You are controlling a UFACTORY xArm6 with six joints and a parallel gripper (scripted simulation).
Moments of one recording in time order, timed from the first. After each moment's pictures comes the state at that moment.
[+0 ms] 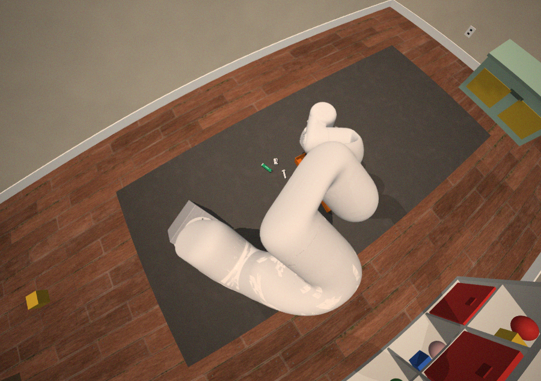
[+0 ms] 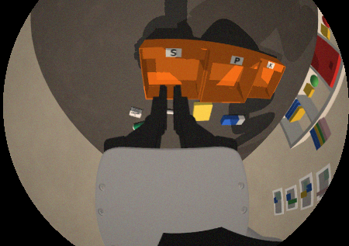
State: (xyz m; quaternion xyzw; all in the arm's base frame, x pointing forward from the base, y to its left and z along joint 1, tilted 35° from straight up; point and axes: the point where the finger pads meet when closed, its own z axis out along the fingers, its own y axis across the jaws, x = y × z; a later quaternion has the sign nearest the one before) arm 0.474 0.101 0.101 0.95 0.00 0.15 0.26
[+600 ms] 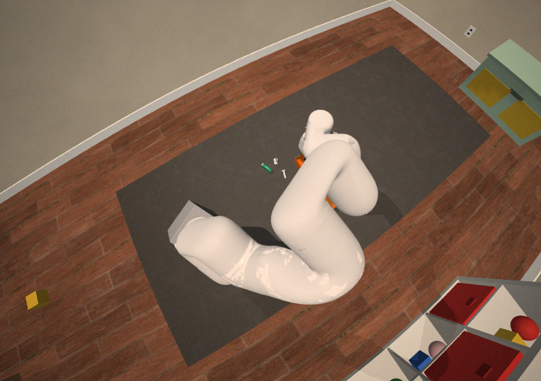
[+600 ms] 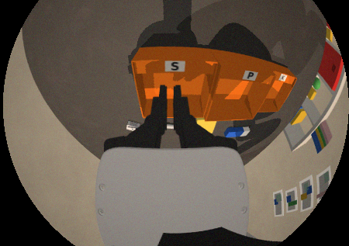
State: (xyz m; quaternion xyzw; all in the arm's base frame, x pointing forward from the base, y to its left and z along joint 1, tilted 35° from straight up) arm 0.485 0.083 0.070 0.95 0.00 0.15 0.26
